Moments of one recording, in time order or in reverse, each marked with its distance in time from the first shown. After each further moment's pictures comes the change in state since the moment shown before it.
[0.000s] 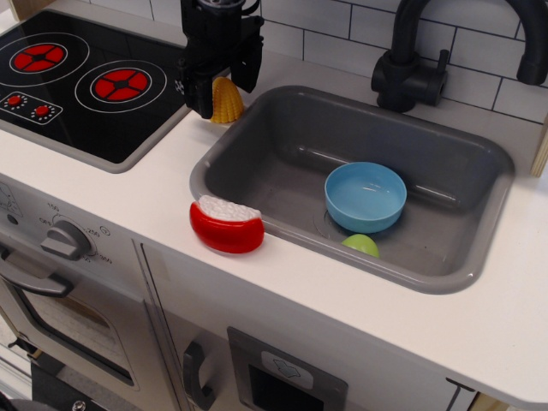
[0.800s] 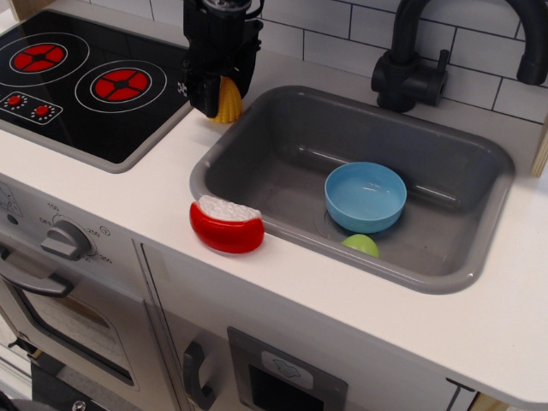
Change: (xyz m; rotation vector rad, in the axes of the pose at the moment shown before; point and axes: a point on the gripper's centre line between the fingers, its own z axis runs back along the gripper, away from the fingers) arm -0.012 -0.002 0.005 0.053 -0.004 0.036
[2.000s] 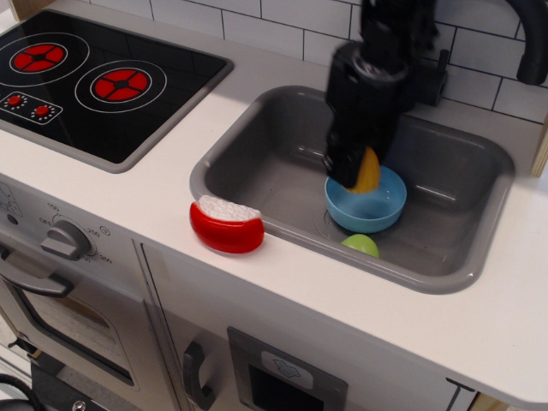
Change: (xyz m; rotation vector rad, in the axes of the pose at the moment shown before) arm -0.140 -0.014 -0.007 -0.003 0.074 -0.062
